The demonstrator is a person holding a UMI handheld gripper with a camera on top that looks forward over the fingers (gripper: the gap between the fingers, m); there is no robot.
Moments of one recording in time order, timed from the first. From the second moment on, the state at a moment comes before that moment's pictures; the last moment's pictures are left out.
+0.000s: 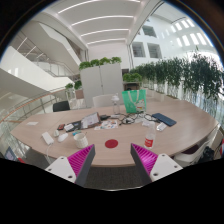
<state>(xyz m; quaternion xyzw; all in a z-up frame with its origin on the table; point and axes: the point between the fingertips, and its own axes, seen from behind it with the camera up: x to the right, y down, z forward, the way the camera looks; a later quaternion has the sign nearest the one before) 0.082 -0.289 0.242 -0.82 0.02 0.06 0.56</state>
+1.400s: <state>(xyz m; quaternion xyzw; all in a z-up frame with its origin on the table) 0.269 -0.009 0.096 -0.82 0.08 -0.05 0.57</state>
